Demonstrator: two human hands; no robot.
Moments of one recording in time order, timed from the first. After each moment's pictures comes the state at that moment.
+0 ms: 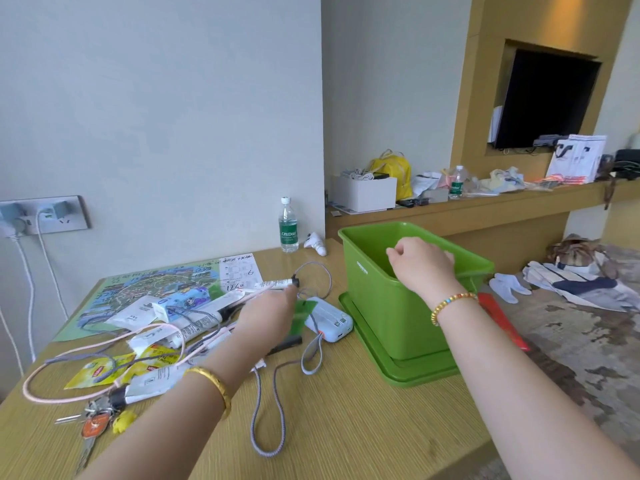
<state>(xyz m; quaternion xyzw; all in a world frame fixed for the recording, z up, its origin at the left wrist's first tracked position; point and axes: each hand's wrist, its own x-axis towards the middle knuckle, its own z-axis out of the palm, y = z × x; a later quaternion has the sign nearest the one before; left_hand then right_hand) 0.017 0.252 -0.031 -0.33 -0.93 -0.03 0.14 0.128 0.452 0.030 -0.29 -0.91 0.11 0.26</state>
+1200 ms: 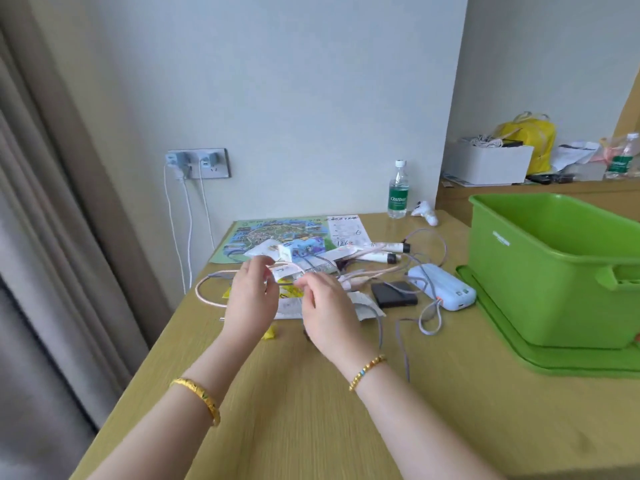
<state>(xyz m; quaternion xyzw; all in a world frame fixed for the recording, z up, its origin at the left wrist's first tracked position) 0.022 0.057 -0.072 -0.13 -0.88 -0.36 0.29 0.063 0.180 -0.081 0.11 -0.88 0.35 0.31</state>
